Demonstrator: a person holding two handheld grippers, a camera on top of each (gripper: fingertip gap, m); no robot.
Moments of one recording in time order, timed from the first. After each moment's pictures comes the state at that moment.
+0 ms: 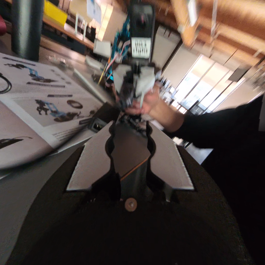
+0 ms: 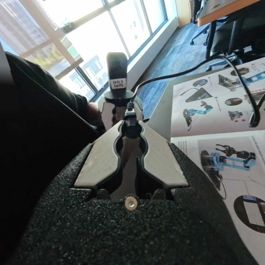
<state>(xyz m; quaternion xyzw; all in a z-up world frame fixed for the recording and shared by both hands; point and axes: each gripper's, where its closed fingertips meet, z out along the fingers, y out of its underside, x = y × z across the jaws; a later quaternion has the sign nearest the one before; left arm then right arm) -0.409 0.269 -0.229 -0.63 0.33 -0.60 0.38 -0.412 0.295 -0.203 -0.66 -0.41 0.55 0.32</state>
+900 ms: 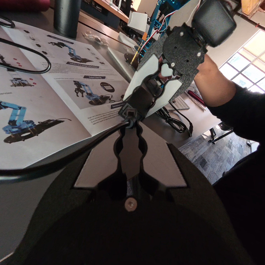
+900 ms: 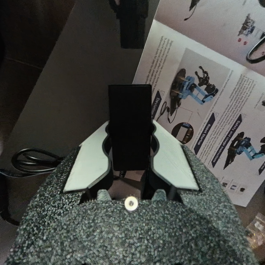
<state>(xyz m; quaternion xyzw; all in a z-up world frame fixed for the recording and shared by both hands) -0.415 0.305 -0.266 -0.72 0.31 -0.50 0.36 -0.329 0.311 -0.312 -0.69 -0.70 0.08 0.15</state>
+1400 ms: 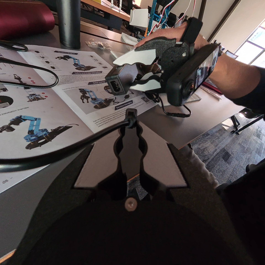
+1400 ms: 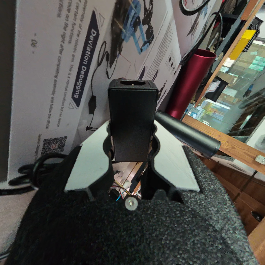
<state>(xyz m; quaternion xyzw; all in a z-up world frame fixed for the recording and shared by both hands) -0.420 0.305 -0.262 -0.71 0.36 -0.45 0.40 -0.275 0.396 -0.287 -0.56 -0.69 -0.38 0.25</state>
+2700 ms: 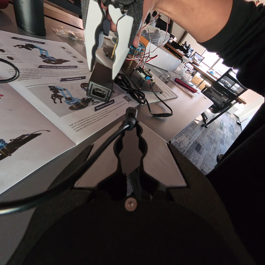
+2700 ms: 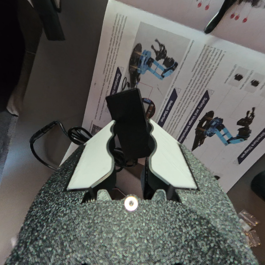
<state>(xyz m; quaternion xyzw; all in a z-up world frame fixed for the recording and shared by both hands) -0.403 0.285 -0.260 -0.68 0.38 -0.52 0.35 -0.294 0.370 -0.285 -0.70 -0.69 0.16 0.04</state>
